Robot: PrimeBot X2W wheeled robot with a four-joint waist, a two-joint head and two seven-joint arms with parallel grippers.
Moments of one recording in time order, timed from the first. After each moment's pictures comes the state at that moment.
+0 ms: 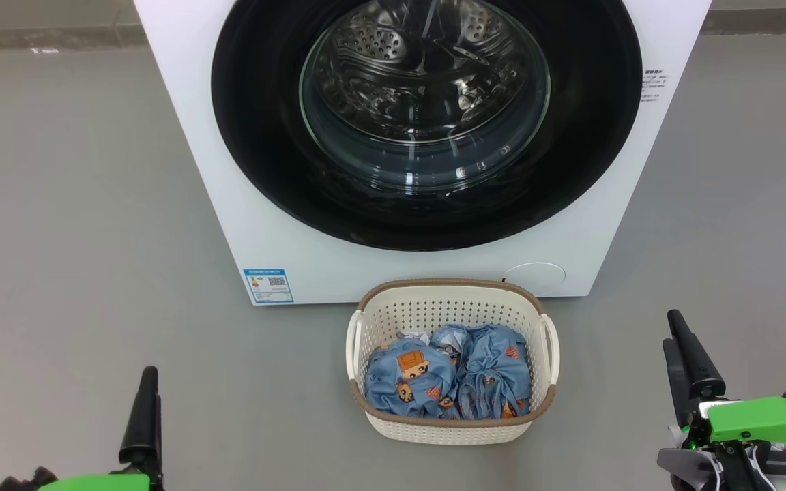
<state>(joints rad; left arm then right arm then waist) -0.06 0.05 0.00 0.25 -1.49 -0.12 -0.01 -0.07 -0.06 -0.03 0.27 1.52 0.13 -0.01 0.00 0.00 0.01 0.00</state>
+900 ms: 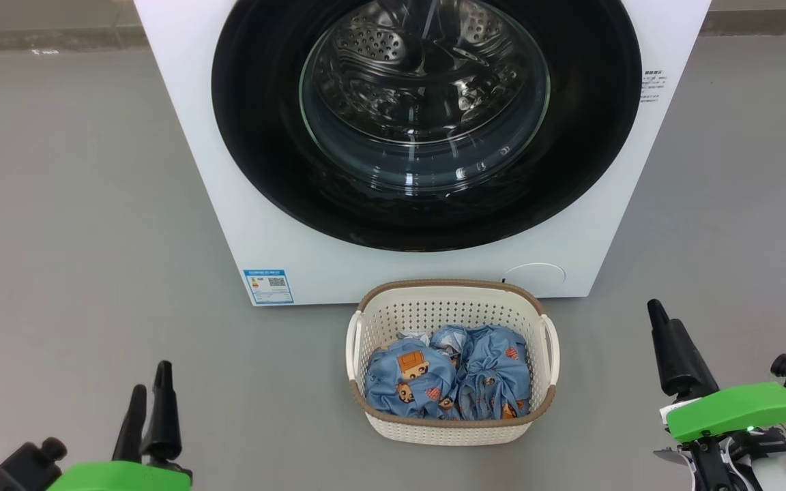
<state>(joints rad) -0.08 0.09 -0.04 0.28 -0.98 -0.09 -0.09 -0.10 -0.10 0.03 0.27 1.03 0.13 -0.08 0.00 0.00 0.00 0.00</state>
